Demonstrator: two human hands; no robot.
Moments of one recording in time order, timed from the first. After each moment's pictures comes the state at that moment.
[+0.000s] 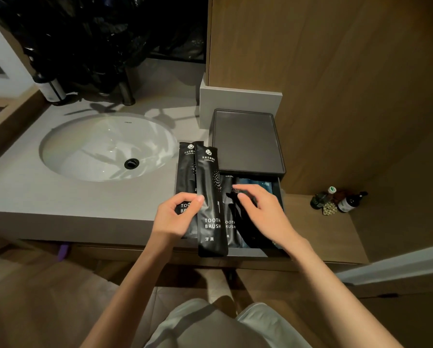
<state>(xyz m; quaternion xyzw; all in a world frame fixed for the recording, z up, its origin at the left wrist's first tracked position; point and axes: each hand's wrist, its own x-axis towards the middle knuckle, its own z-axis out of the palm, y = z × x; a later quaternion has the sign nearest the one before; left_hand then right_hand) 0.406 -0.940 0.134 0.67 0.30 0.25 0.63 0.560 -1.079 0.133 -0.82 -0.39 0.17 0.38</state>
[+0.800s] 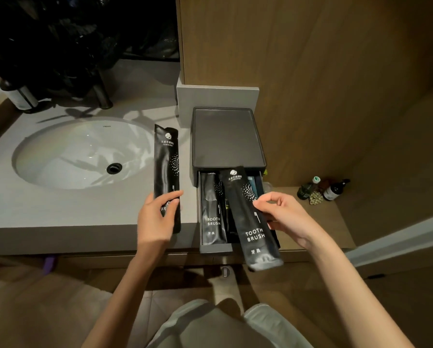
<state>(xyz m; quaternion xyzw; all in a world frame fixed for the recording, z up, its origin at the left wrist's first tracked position) 0.413 -0.940 0.117 0.79 0.35 0.24 0.44 0.576 -1.139 0.160 -0.72 -0.10 0.41 0.55</state>
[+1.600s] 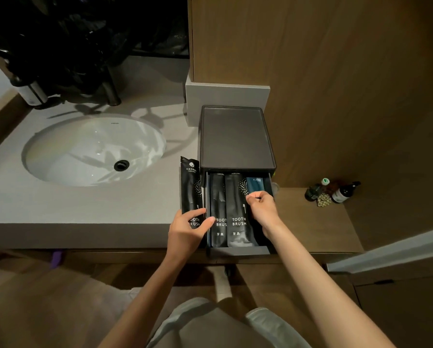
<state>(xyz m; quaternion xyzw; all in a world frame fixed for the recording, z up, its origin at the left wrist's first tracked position) 0.430 -0.961 0.071 0.75 0.39 0.13 0.52 0.590 -1.071 0.078 -0.81 -0.02 0.26 0.53</state>
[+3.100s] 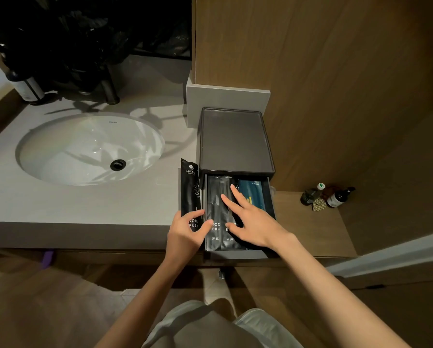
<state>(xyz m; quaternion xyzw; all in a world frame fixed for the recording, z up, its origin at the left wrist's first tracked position) 0.432 -0.964 0.067 0.78 0.37 0.15 0.48 0.582 -1.089 0.093 -0.83 -0.51 0.21 0.09</state>
